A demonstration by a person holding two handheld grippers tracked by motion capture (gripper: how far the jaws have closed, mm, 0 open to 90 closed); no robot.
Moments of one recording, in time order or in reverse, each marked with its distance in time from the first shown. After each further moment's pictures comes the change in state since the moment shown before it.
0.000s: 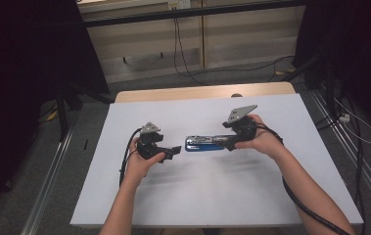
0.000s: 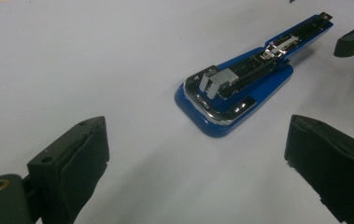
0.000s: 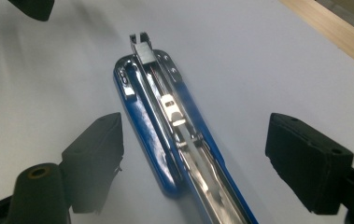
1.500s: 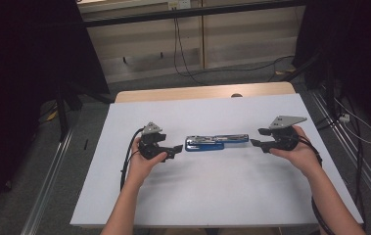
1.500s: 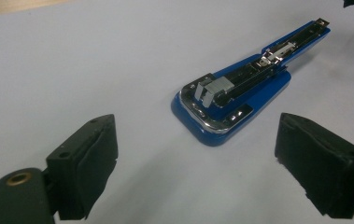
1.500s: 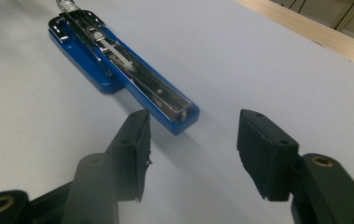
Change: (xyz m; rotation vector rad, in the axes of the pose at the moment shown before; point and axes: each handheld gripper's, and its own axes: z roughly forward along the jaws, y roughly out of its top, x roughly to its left) left arm -0.006 0.001 0.003 -0.027 0.012 0.020; right arm -0.009 -0.076 -0.078 -0.047 -0.219 0.189
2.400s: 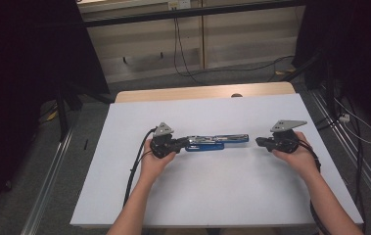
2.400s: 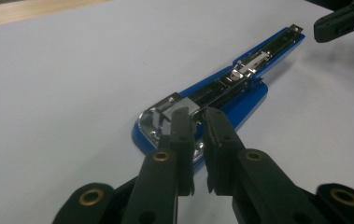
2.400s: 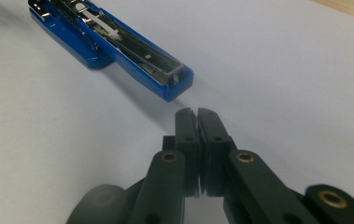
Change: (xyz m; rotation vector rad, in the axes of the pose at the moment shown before) left arm -0.019 0.003 0.031 -0.031 -0.067 0.061; right arm -0.003 -0.016 0.007 0.048 -0.009 0.058
